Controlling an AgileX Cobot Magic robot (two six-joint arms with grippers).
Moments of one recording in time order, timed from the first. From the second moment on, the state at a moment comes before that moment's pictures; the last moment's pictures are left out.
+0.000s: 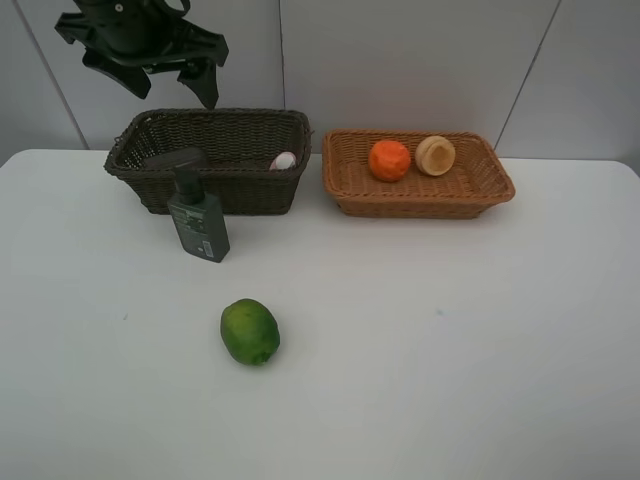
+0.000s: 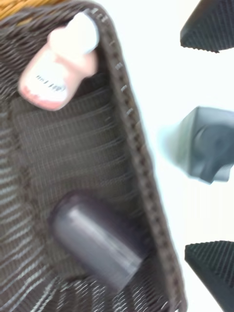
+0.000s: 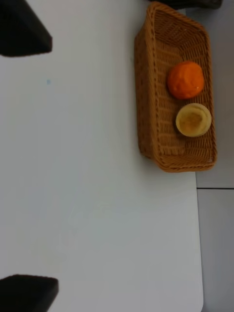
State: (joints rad) left arm -0.38 1.78 -1.55 0.12 0.89 -0.24; right arm 0.05 0.00 -0.52 -0.08 1.06 0.12
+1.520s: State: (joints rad) left arm -0.39 1.92 -1.55 0.09 1.06 1.08; right arm 0.05 0.00 -0.52 -0.08 1.06 0.12
